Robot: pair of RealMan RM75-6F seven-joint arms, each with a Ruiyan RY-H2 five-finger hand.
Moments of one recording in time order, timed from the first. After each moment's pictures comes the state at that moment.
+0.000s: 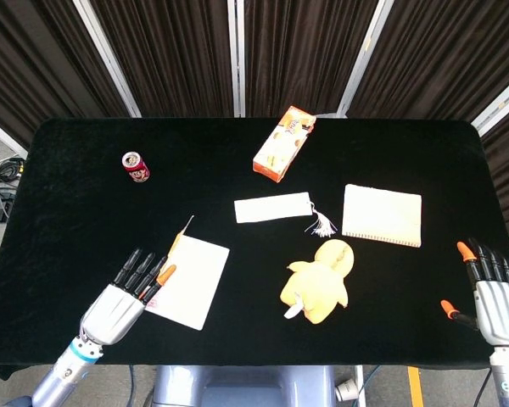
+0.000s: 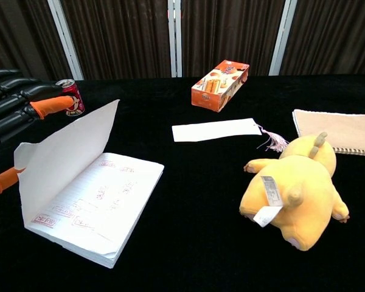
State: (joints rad) left arm -0.27 -1.55 0.06 -1.33 1.96 1.59 0.60; right arm 0.05 -1.11 0.08 -1.67 -1.46 1.50 -0.07
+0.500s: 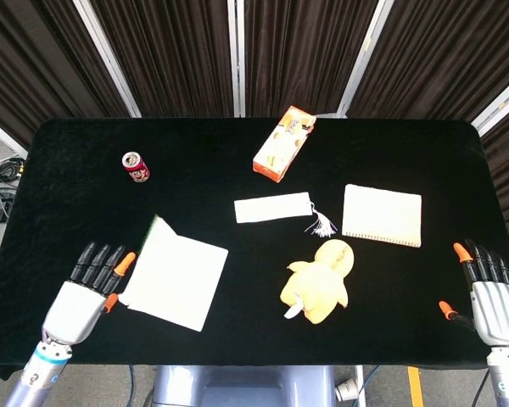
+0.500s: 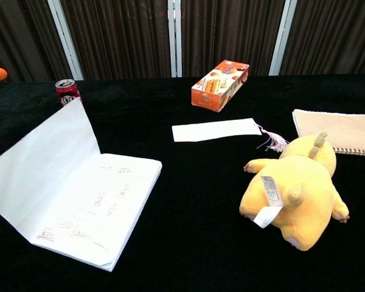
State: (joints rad) left arm -0.20 -1.48 0.05 -1.33 1.89 1.70 0.43; right arm 0.06 -1.12 0.08 -1.67 -1.46 1.49 -0.10
